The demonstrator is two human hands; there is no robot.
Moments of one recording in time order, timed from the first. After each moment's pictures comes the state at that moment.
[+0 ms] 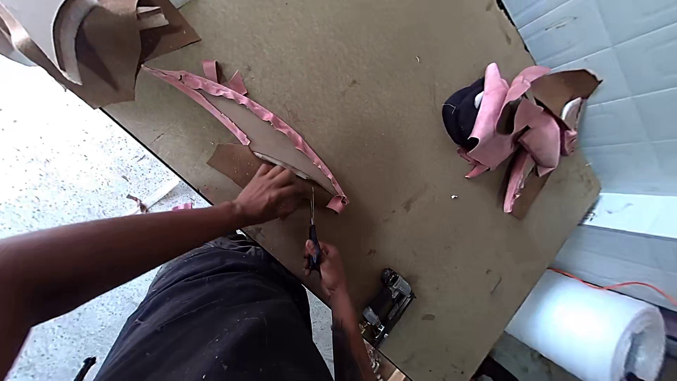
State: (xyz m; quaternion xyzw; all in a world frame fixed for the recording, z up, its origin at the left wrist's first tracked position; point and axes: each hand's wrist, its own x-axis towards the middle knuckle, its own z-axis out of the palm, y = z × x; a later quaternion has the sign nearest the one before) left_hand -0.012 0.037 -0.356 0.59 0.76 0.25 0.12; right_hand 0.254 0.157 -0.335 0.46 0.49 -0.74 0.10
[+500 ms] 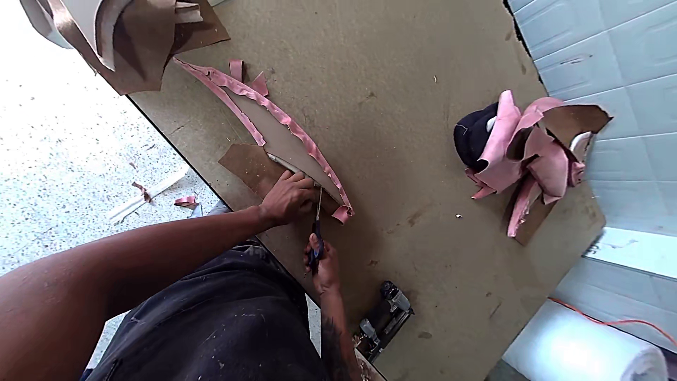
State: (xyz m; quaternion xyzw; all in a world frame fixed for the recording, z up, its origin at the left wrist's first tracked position) left_hand 0.010 0.060 -0.374 0.53 0.78 0.30 0.13; right_hand 0.229 0.139 -0.341 0.49 0.43 -0.75 0.03
